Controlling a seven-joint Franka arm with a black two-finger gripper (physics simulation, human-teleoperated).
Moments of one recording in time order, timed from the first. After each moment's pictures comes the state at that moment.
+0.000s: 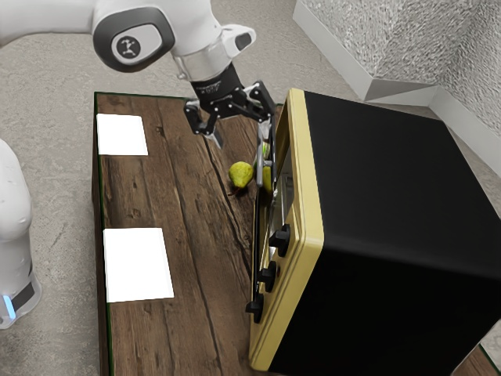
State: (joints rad) arm 0.26 -0.80 -0.38 -2.28 -0.36 2.10 -1.17
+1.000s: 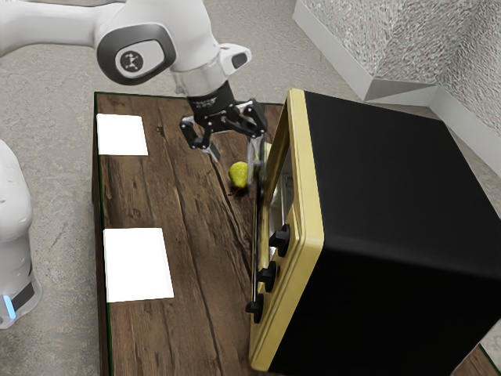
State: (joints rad) arm 0.27 -0.81 -0.38 -2.36 -0.37 2.09 -1.15
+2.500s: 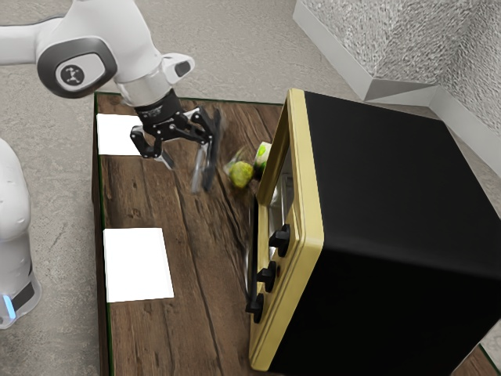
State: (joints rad) arm 0.23 -1.13 -0.31 -2.62 -0.42 2.03 -1.16
